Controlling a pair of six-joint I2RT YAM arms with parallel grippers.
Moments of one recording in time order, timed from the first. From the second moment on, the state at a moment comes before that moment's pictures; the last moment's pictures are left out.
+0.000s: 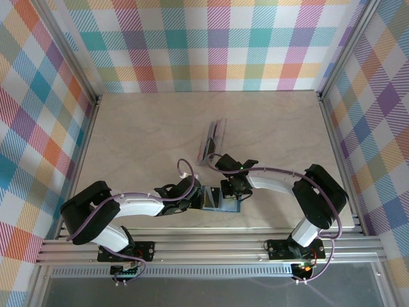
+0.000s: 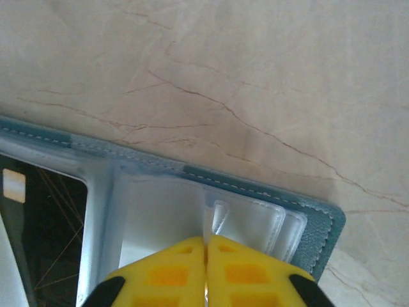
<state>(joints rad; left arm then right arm) -0.95 1.49 0.54 0.03 -0.07 -0.81 0.83 1.64 0.92 -0.62 0.00 0.64</state>
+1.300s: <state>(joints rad) -0.95 1.52 0.54 0.07 -0.07 -0.82 0.83 1.66 1.03 -0.54 -0.29 0.63</state>
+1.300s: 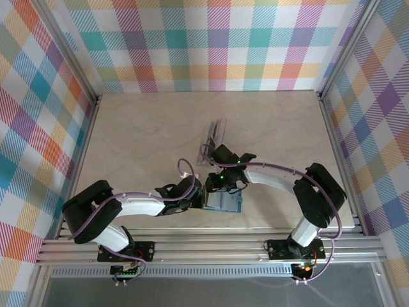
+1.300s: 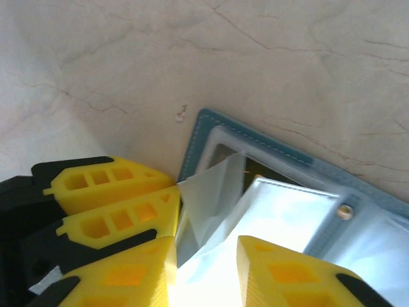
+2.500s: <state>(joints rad) -0.94 1.38 0.51 -0.05 -0.04 -0.81 0.83 1.52 0.94 -0.54 -0.24 0.62</state>
